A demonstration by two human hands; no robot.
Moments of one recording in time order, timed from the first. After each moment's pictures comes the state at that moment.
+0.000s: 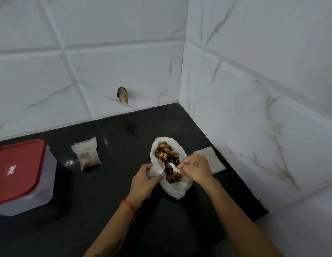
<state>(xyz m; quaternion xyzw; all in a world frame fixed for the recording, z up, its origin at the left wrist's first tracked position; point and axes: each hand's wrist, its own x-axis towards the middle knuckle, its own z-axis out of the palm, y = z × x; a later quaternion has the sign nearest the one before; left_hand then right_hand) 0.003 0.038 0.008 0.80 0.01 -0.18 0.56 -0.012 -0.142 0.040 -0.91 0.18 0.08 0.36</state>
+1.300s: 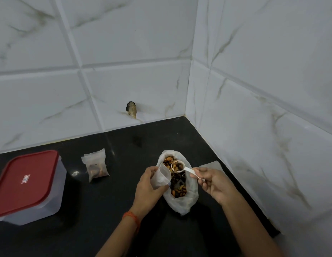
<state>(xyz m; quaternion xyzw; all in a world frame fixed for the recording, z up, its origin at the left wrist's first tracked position) 0.007 0.045 0.016 0.80 -0.09 -0.09 0.58 -0.035 -0.161 0.073 -0.54 0.29 0.09 0.78</state>
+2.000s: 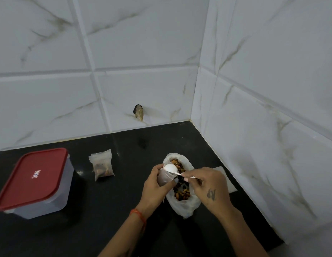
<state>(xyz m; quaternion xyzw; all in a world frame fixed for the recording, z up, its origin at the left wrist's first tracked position) 0.002 0.035 0.035 0.73 -0.08 -0.10 0.67 -0.049 -0.125 0.078 -0.91 -0.05 -0.28 0.30</state>
